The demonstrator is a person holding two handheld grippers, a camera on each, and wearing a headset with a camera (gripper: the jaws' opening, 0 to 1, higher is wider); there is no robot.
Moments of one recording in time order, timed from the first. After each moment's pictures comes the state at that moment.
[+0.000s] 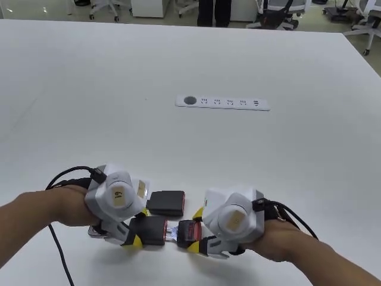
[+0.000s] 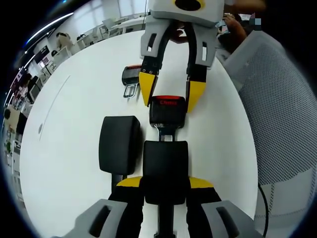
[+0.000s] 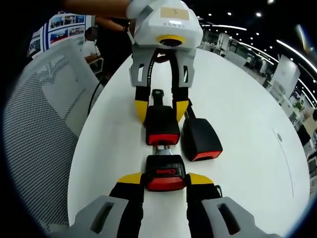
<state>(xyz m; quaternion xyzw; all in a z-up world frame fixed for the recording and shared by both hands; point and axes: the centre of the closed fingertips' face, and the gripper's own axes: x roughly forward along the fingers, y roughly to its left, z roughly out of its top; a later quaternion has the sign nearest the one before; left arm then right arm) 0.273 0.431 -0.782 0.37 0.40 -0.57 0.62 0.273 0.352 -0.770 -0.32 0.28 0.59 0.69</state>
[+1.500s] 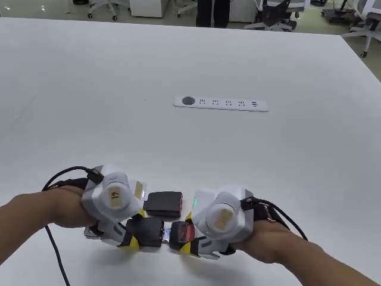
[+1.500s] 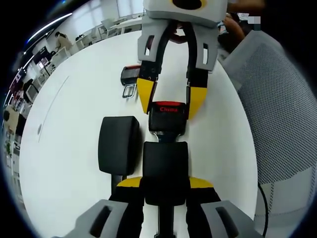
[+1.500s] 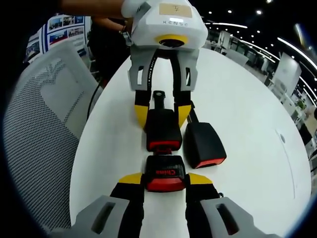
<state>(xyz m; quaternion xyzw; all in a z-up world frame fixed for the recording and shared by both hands) 0.273 0.430 -0.782 0.37 0.40 -0.57 0.61 0.270 0.367 -0.769 -0.31 0.29 0.60 0.68</state>
